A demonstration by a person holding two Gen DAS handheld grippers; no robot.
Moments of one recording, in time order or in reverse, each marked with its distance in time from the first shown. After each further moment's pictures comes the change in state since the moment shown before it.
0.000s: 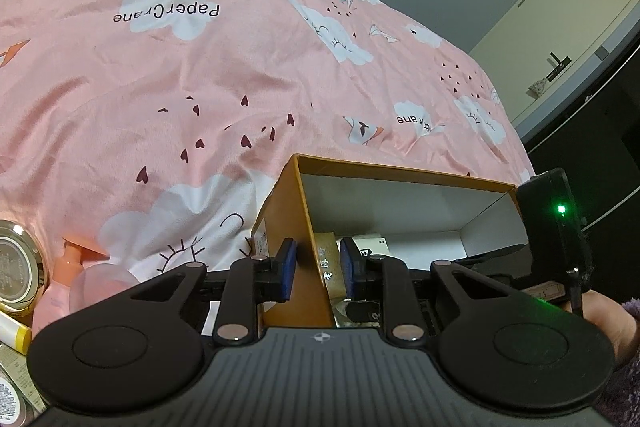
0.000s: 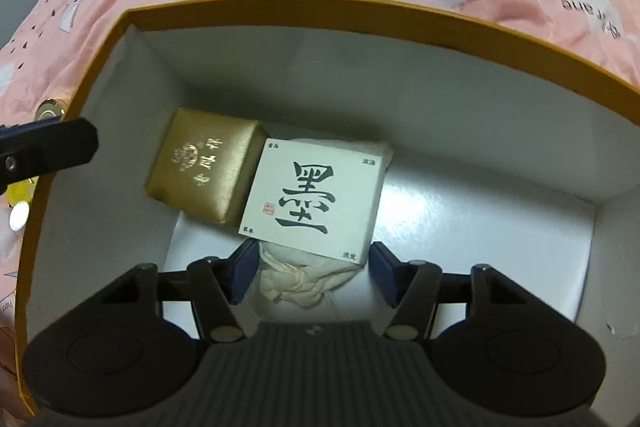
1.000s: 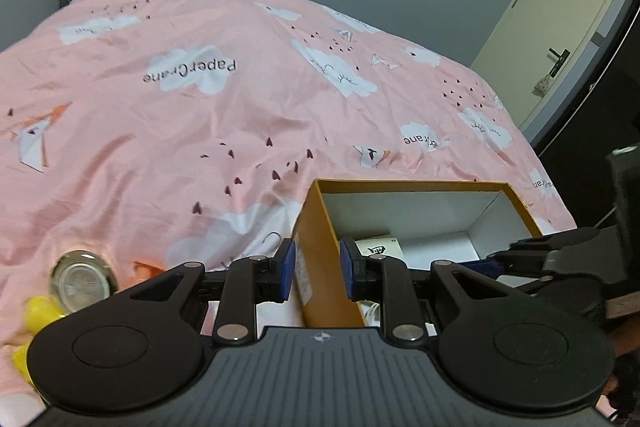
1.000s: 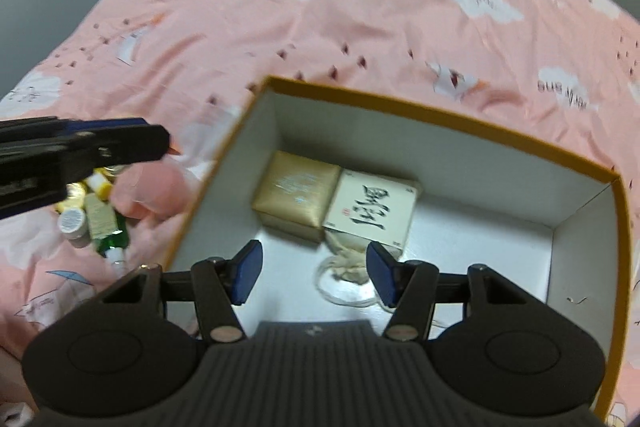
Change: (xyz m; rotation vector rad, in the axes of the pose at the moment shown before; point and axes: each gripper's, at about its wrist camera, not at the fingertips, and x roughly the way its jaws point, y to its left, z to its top) left arm -0.072 -0.011 -0.009 0.117 -0.102 0.091; right arm -0.093 0.068 -0.039 -0.086 -0.227 -0.053
